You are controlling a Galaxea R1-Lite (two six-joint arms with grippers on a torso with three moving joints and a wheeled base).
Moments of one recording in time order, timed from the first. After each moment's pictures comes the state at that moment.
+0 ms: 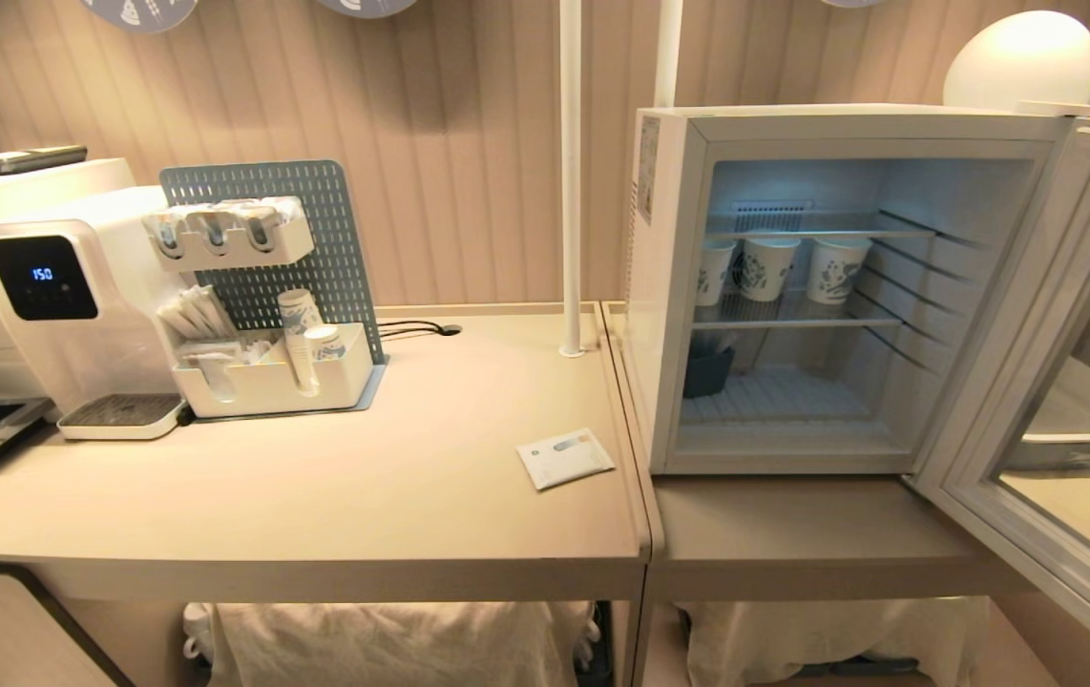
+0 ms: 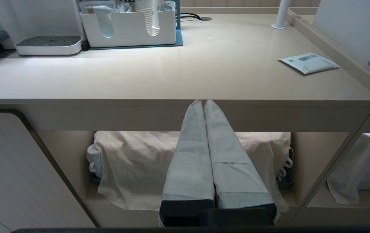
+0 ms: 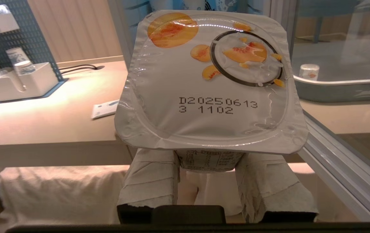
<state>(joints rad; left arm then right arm) 0.01 0.00 0.00 0.00 0.00 -0.01 0.00 0.02 -0.29 0.18 0.06 0.08</state>
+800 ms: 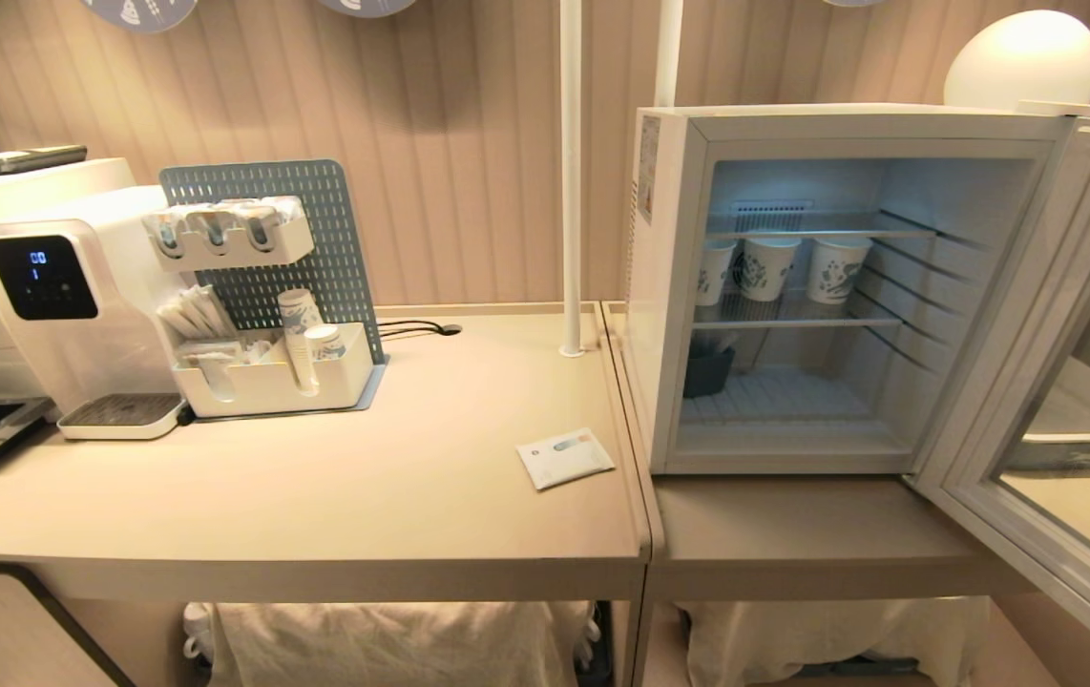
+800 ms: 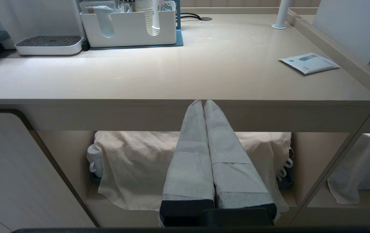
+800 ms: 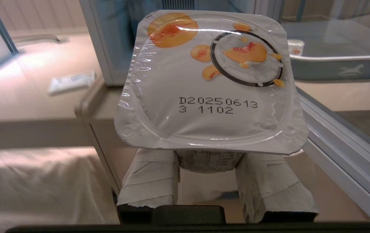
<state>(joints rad) 0.01 0.00 0.00 0.00 0.00 -0.01 0.00 0.00 0.00 -0.01 0.00 -0.01</state>
